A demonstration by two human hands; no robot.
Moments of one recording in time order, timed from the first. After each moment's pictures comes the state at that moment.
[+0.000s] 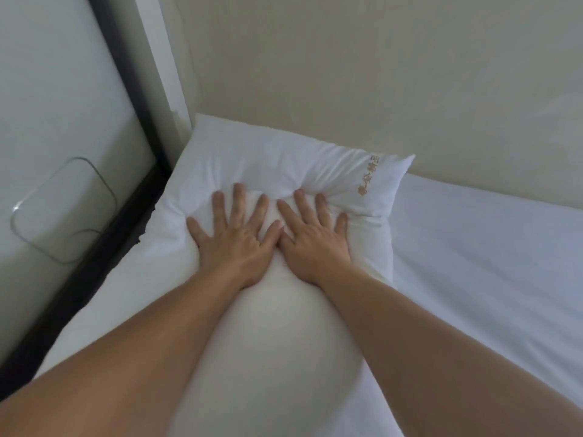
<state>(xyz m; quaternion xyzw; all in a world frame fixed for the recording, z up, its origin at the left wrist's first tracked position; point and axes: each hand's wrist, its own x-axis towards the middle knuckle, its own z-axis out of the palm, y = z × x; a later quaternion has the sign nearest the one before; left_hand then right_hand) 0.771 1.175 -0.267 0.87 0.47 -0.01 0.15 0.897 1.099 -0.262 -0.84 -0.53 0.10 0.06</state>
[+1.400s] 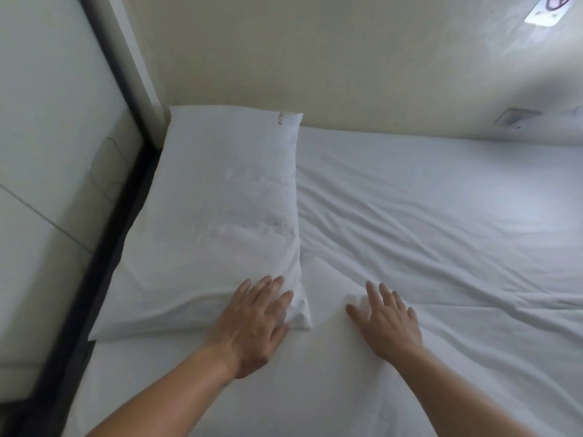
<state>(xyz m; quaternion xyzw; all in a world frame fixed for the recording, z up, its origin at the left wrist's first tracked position) 0.549 0.807 -0.113 0.99 0.09 -0.02 0.12 0.737 0.615 -0.131 -0.94 -0.24 0.25 -0.01</state>
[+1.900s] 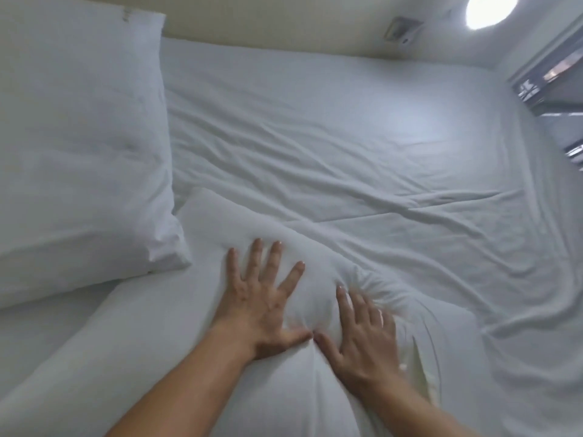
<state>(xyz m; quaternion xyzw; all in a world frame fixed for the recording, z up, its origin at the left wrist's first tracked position) 0.628 0.624 -0.194 0.99 0.03 -0.08 0.10 0.664 0.413 -0.186 -0.97 -0.21 0.15 -0.04</state>
